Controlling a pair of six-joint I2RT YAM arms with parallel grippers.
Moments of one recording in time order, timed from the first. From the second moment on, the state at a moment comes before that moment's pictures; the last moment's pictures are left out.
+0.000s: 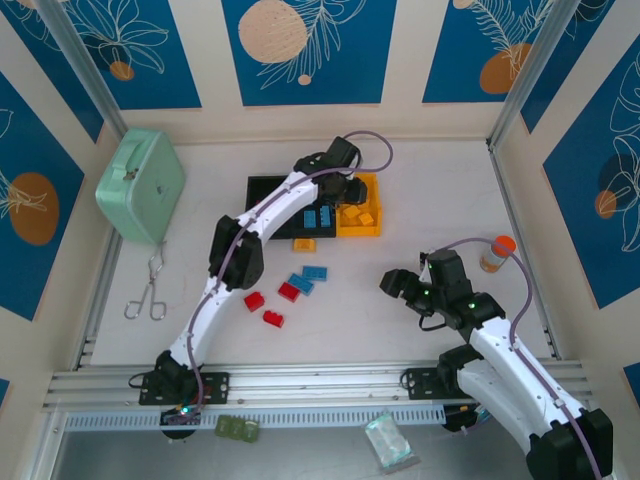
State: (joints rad) left arm -0.68 2.53 2.45 -0.86 0.17 -0.44; right arm 0.33 0.70 0.44 -0.59 -0.29 0.82
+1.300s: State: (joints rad) left arm -0.60 1.17 0.78 -0.59 0.14 -0.57; right arm 0.73 1.29 0.87 -0.62 -0.09 0.84
